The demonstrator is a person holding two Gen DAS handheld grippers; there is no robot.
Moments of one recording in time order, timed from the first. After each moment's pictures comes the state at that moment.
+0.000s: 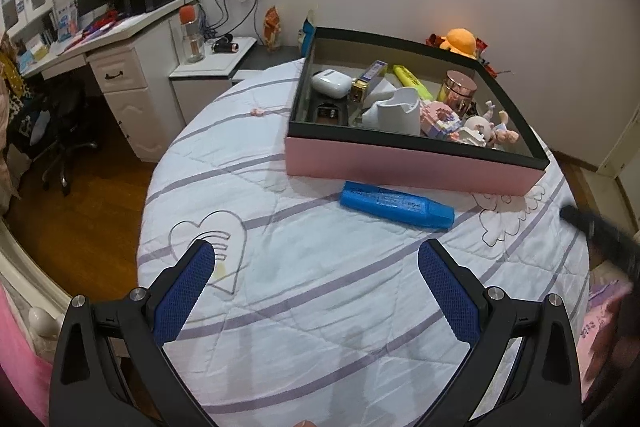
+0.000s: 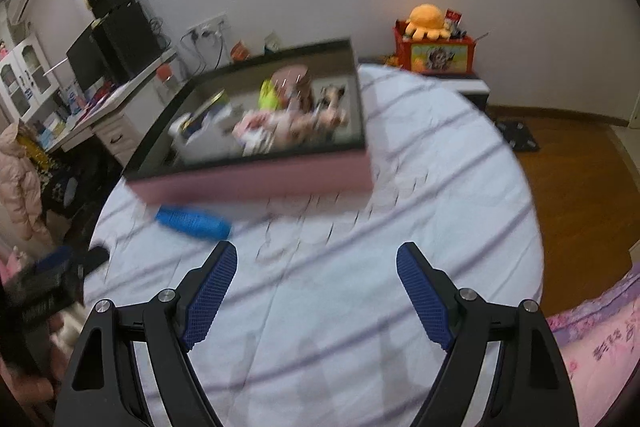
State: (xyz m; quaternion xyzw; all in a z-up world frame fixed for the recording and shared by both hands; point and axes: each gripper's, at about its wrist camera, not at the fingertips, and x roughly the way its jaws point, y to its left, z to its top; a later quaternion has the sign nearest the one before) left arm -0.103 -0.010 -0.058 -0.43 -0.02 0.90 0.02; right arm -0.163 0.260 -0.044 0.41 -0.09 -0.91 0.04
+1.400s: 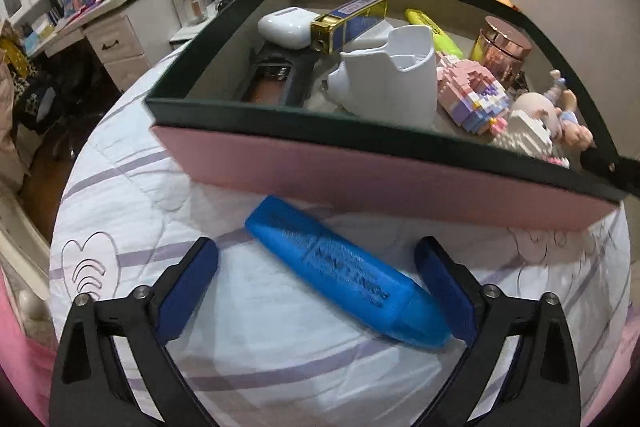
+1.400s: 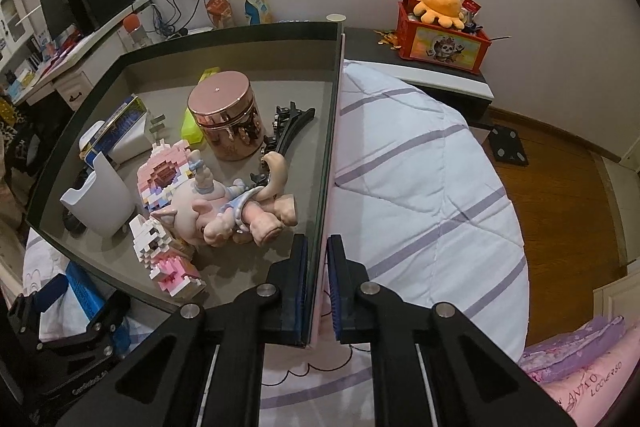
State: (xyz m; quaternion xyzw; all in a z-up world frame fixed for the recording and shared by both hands) left arm -0.182 0.051 -0.121 -0.49 -0.02 0.87 -0.04; right arm -0.286 0.263 -0.071 0.50 0.00 -0.87 0.04
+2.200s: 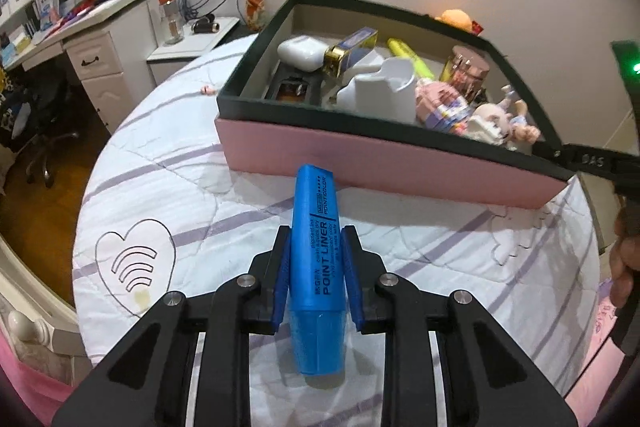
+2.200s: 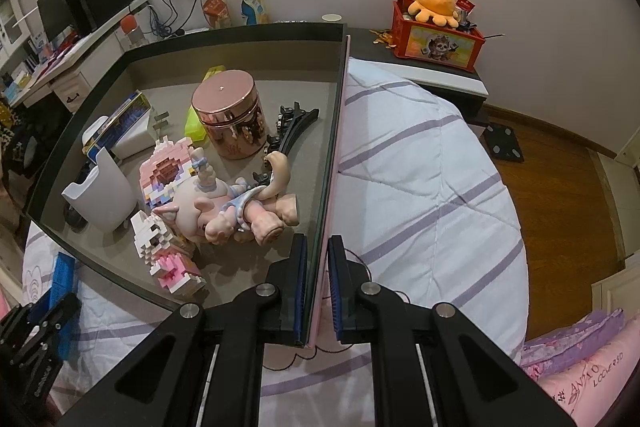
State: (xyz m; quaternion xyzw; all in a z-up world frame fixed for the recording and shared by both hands) left arm -0.144 0.012 -0.090 -0.45 -0.04 0.89 0.04; right arm -0.272 0.257 -0.069 0.50 0.00 -0.87 0.02
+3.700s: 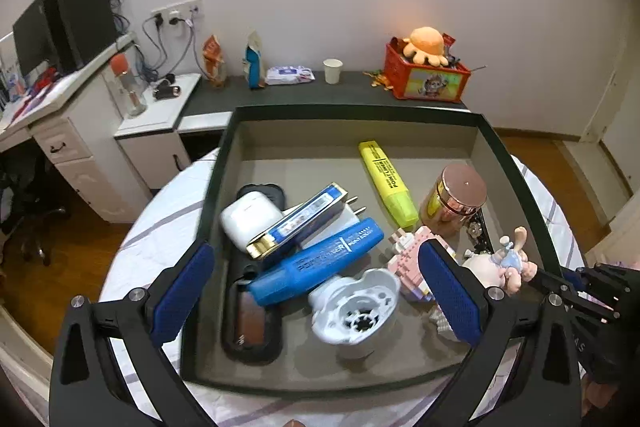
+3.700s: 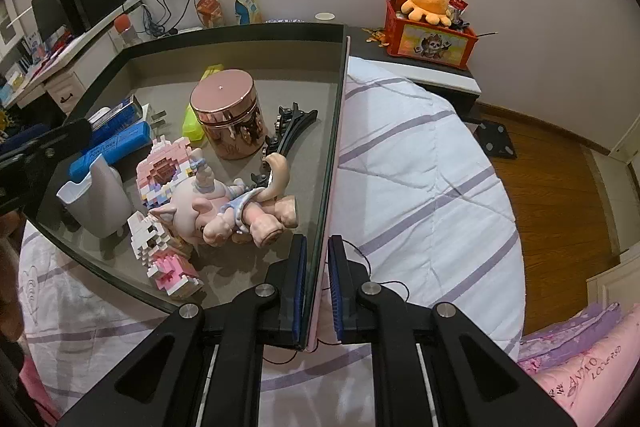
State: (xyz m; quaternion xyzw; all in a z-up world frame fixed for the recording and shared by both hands) left arm -0.266 0.040 -0.035 -0.41 0.03 0.91 0.09; right arm -0.269 0.252 -0.069 0.49 0.00 -0.87 0.01
